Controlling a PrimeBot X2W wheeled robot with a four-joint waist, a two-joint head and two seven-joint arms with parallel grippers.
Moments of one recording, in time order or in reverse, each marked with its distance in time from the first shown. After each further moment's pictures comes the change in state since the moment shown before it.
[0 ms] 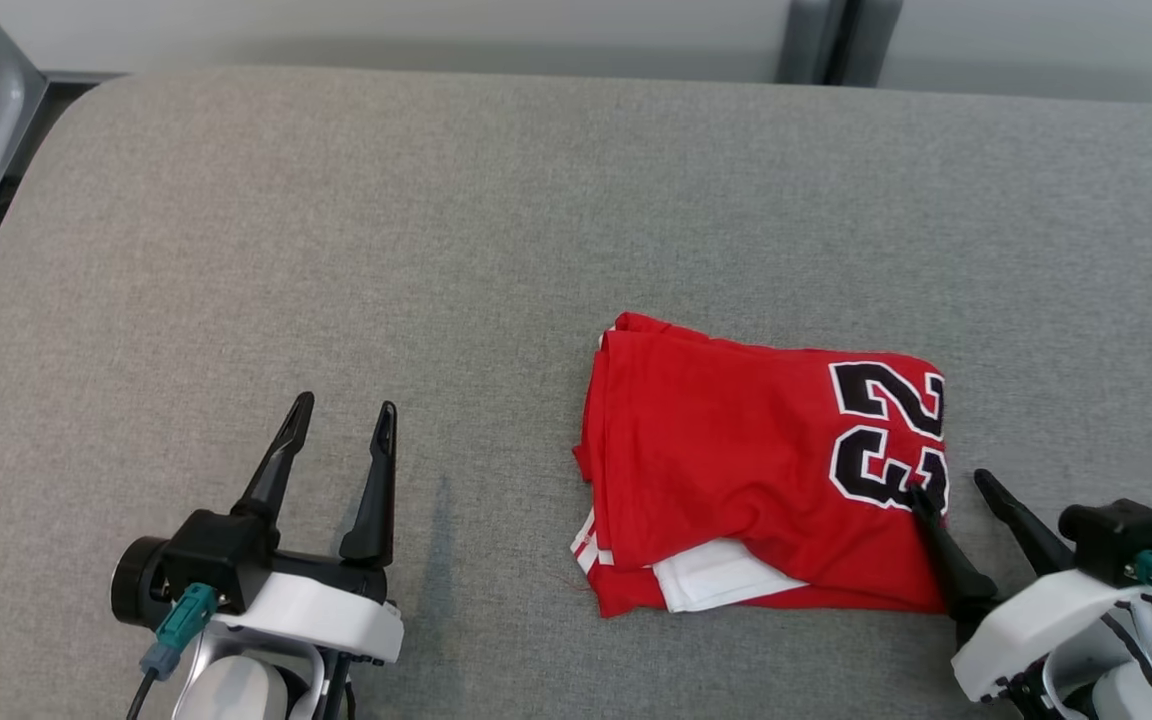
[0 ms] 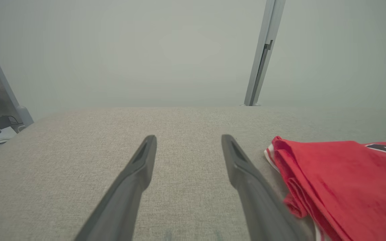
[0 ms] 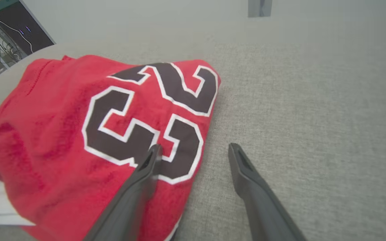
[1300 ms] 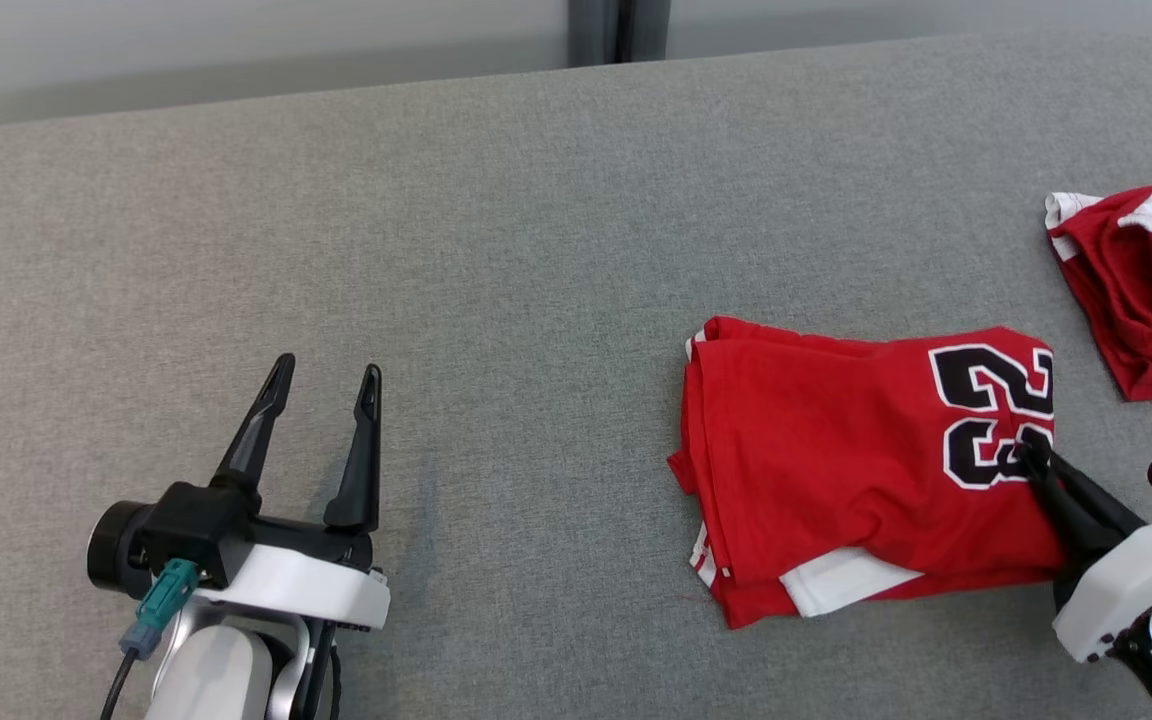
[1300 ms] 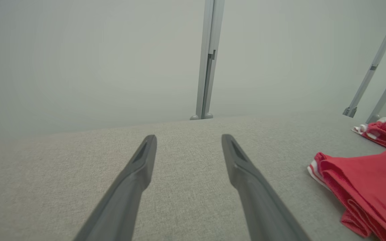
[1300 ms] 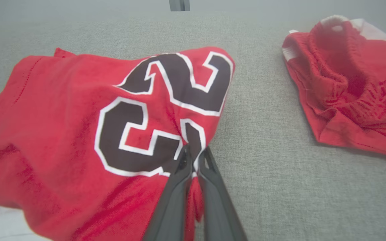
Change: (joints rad) left arm -0.033 0.008 0.017 -0.017 0.020 -0.001 -0.008; right arm -0.100 -0.263 0.171 0.069 0.207 0.000 0.017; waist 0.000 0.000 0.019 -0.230
